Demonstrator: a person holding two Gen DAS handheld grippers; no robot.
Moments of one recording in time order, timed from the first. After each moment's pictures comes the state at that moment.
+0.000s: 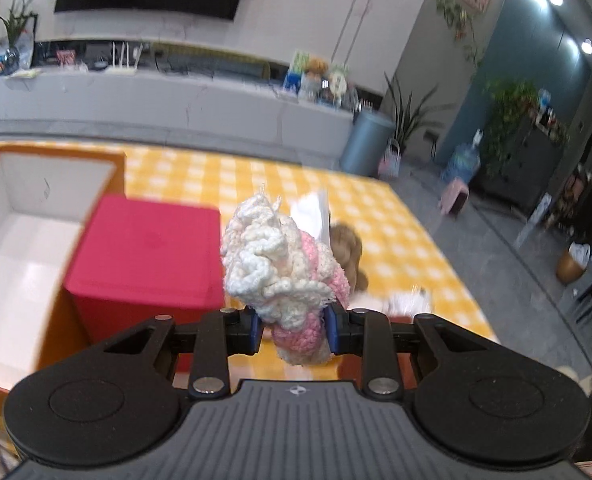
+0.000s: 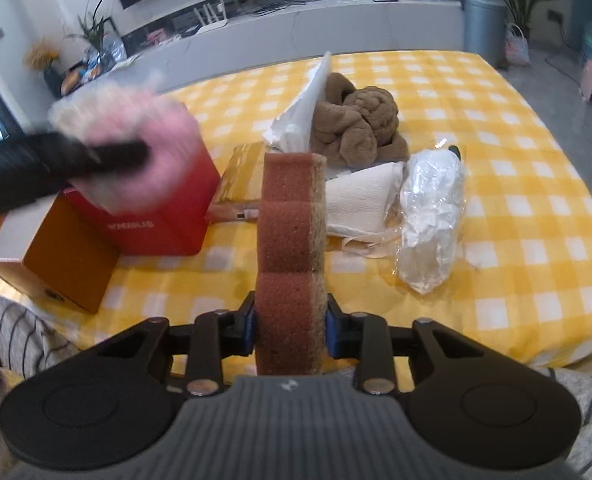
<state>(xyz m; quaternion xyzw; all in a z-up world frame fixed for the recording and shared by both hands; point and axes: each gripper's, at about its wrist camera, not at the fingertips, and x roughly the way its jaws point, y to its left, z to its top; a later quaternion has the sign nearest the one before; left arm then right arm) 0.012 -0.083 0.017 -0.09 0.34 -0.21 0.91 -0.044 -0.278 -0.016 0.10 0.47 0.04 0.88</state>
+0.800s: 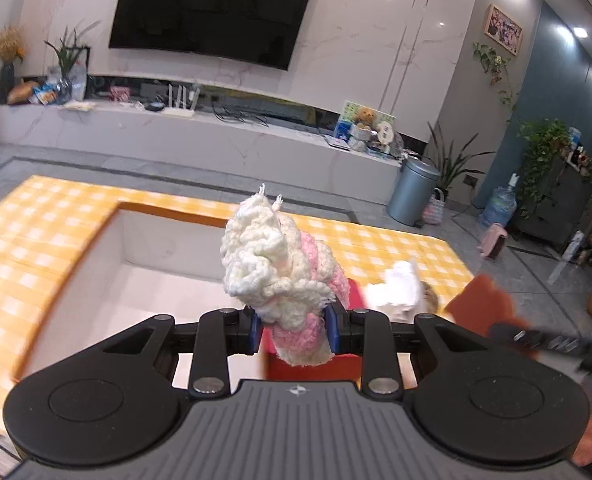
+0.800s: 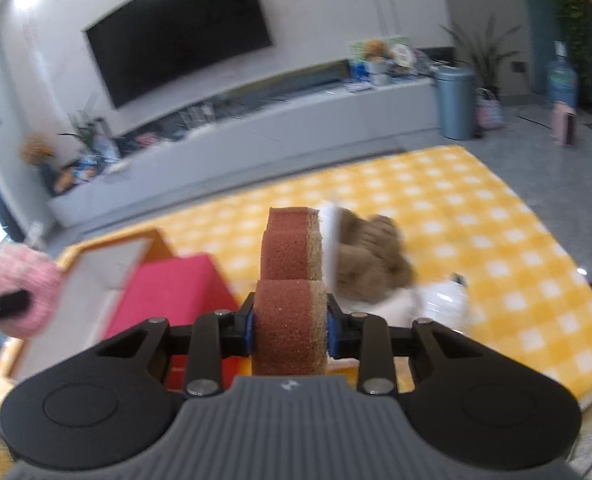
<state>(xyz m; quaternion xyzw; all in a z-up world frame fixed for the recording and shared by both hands) 0.012 0.036 0.056 -0.08 0.29 -0.14 0.94 -0.026 -0.256 0.060 0.15 0.32 0.01 0.94</state>
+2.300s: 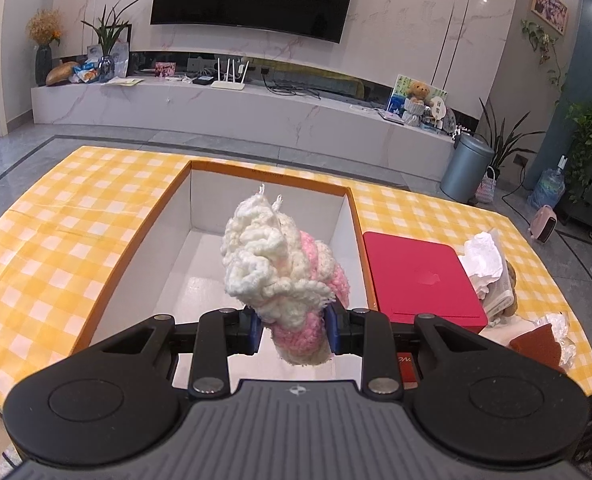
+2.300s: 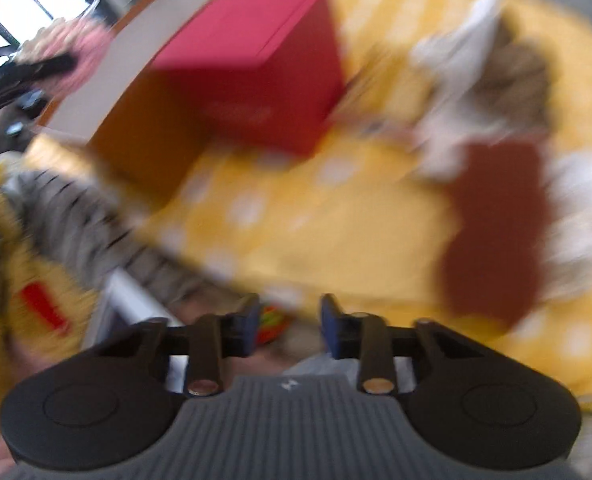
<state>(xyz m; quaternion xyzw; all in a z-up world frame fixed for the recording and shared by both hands) 0.036 0.084 0.016 -0.07 0.34 -0.08 0.94 -0.007 -0.223 -0.048 0.04 0.61 0.22 0.76</state>
